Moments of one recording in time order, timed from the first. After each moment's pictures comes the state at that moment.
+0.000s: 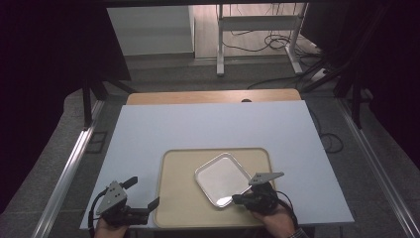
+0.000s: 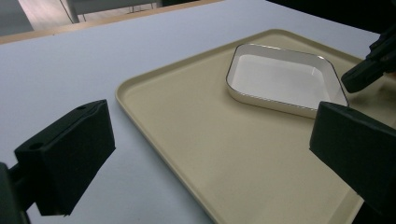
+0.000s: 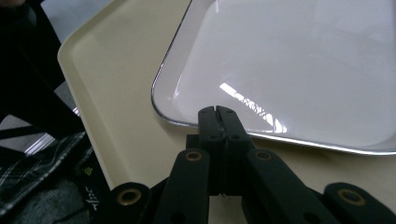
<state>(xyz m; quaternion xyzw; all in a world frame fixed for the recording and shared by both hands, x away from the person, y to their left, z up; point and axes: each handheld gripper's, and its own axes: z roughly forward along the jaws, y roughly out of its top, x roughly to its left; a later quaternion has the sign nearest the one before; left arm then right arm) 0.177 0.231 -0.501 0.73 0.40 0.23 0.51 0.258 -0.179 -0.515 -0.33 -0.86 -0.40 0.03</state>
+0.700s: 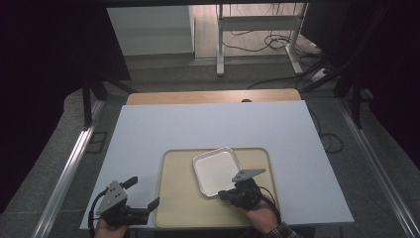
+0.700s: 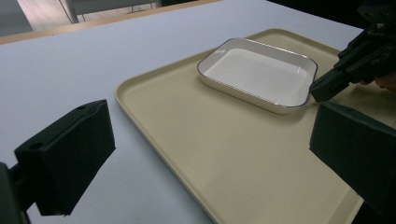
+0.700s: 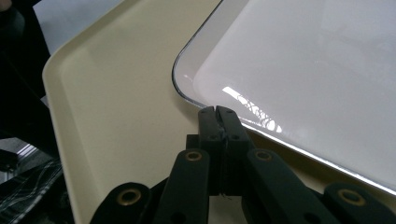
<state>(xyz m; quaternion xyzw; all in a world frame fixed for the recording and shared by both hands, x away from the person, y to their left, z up) 0.177 0.231 -0.501 0.73 0.40 0.23 0.51 0.273 -0.139 -0.528 -0.31 -0.86 -0.41 0.02</state>
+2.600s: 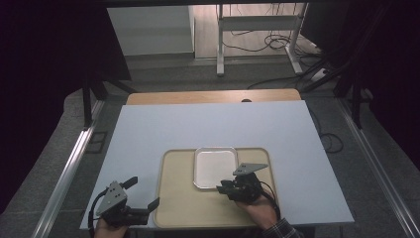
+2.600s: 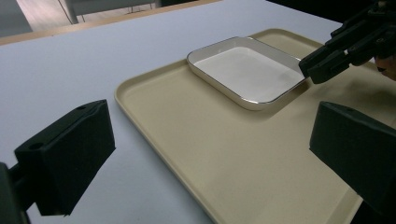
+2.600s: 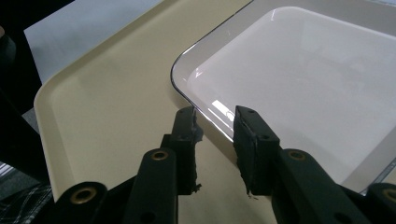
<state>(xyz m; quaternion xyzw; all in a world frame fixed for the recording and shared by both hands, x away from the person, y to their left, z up) 0.176 0.231 -0.501 0.73 0.39 0.23 0.51 0.281 -0.139 -0.510 -0.31 -0.85 -0.43 -0.02</state>
